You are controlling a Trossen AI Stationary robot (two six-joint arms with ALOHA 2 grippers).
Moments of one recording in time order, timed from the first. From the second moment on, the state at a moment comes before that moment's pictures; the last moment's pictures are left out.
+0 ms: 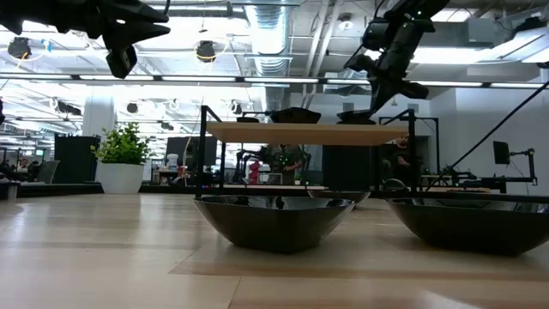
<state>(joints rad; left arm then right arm) -0.09 0.51 0.38 0.05 -0.14 -0.53 -0.90 1.49 1.43 -1.02 -0.18 0.50</state>
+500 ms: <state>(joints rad) -0.09 0.51 0.38 0.05 -0.14 -0.53 -0.89 1.49 1.43 -1.02 -0.18 0.50</state>
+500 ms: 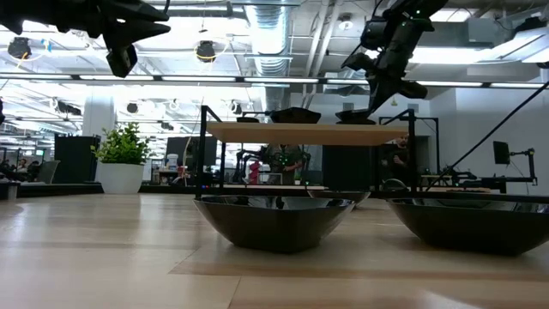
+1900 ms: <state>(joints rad) -0.09 0.52 0.38 0.08 -0.14 -0.53 -0.86 1.56 1.43 -1.01 -0.18 0.50</state>
